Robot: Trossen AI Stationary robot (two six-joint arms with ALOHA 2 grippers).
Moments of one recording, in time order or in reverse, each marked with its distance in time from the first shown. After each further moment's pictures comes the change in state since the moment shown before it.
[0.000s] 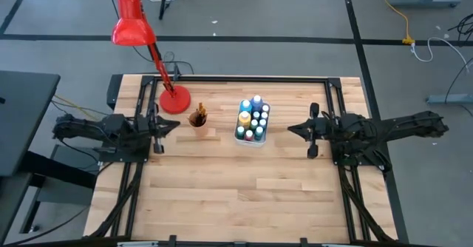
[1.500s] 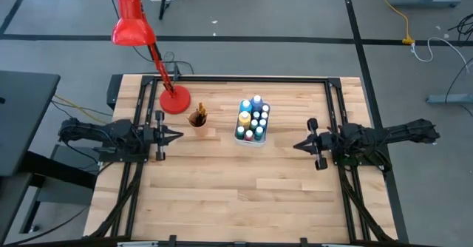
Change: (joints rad) left arm 0.000 -0.151 -0.166 -0.034 0.131 0.069; right arm 0.001 -0.330 -0.389 0.140 -0.264 -0.016
